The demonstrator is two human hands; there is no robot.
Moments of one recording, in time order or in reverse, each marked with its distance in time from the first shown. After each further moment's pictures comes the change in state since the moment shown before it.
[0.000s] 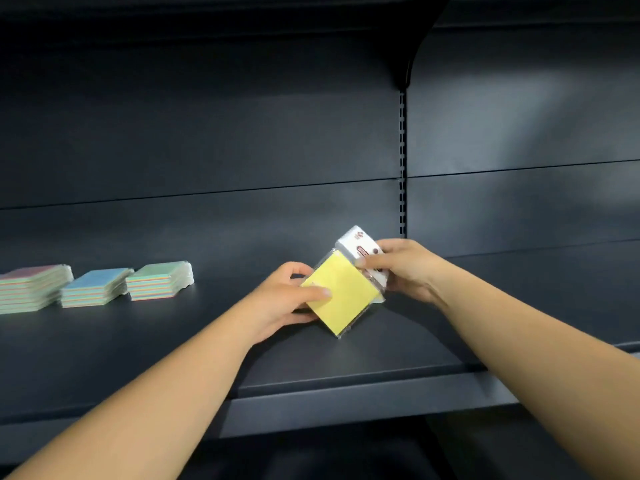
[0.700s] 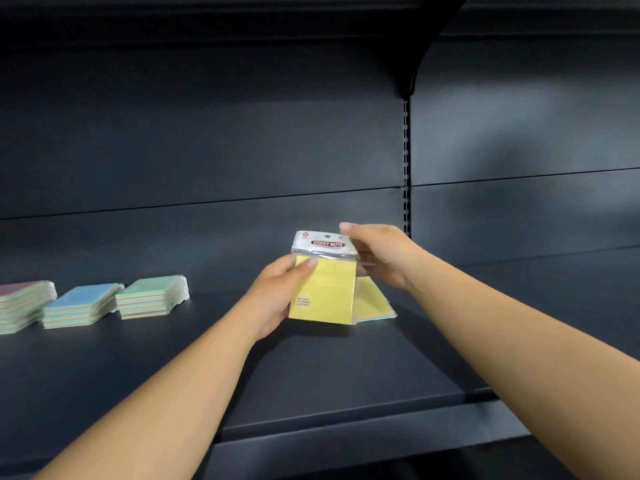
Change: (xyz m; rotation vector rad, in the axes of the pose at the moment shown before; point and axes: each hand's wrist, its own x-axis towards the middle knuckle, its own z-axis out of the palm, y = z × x) left_hand 0.028 0.008 -0.021 -0.141 0.047 0.137; right_hand 0.035 -0.030 0.033 0.101 0.111 -0.046
